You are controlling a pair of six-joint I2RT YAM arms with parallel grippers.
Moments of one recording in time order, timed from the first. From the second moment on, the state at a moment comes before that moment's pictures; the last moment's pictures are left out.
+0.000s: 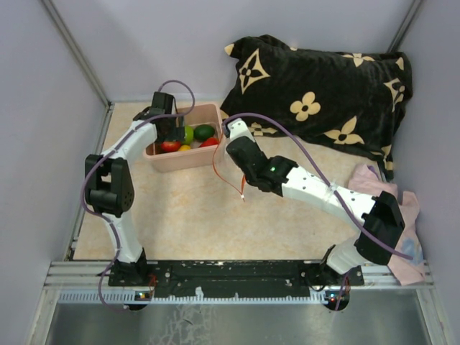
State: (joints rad) left arm -0.22 1.93 1.58 -0.56 -0.24 -0.18; right arm 0.93 1.47 1.27 -0.47 0.66 0.05
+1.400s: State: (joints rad) left arm -0.24 1.15 1.19 -0.45 0.32 -0.42; right arm 0.93 1.48 1.28 -0.46 0.58 0.09
